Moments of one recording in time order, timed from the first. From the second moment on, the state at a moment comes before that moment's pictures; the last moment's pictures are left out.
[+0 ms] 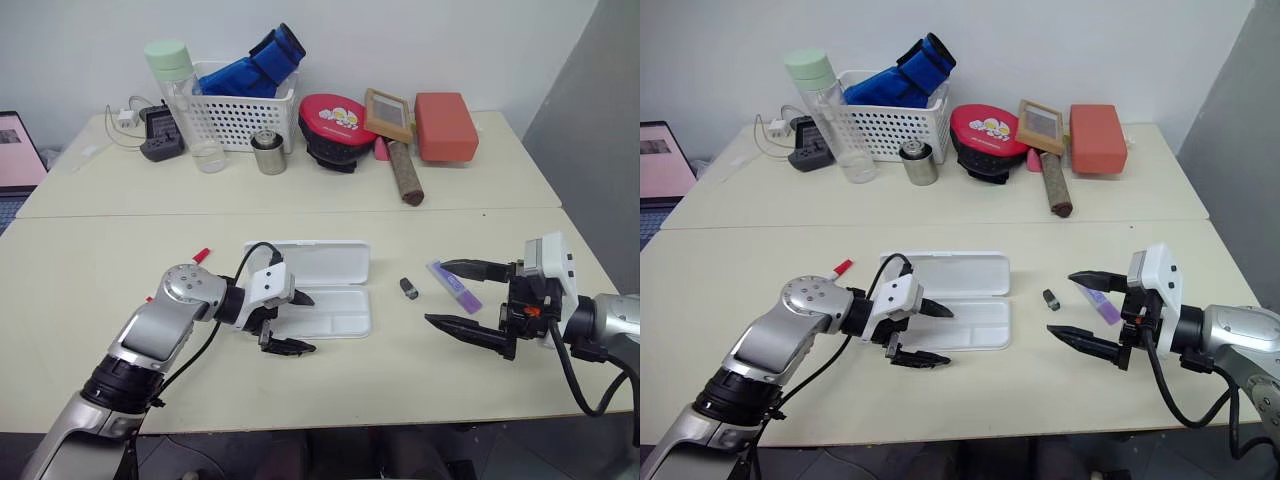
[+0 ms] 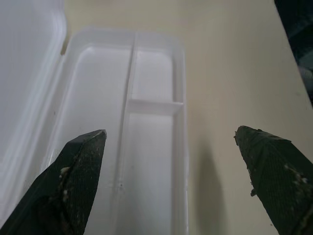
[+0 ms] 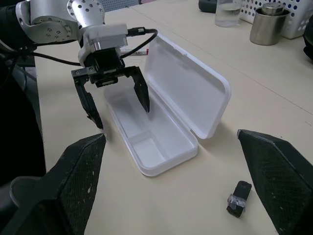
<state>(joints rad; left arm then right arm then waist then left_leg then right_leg) -0.38 0.76 -0.20 -0.17 -0.24 0.48 -1.32 -0.05 -0.90 -0.27 -0.66 0.85 0.69 0.85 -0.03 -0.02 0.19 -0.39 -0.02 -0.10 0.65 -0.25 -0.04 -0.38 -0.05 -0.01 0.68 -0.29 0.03</state>
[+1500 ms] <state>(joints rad) -0.54 0.89 0.05 0.62 -0.15 0.46 -1.01 -0.28 -0.88 -0.09 -0.65 0.86 0.68 0.91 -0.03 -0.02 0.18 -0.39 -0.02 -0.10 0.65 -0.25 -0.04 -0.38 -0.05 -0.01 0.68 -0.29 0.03</state>
